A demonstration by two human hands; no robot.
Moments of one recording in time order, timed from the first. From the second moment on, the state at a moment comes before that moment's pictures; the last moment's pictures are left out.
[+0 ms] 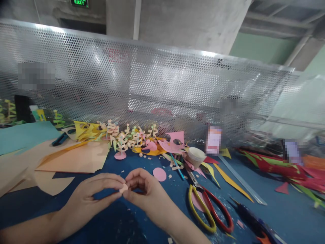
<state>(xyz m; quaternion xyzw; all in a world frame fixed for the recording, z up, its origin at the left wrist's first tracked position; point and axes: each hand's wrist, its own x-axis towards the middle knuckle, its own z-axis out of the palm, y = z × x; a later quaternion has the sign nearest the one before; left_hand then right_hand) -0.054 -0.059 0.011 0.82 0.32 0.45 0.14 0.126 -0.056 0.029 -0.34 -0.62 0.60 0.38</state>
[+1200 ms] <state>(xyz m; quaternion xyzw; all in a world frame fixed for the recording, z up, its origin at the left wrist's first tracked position) -0.054 -0.060 0.010 0.81 0.36 0.44 0.17 0.121 -0.054 0.019 -0.35 -0.58 0.62 0.39</state>
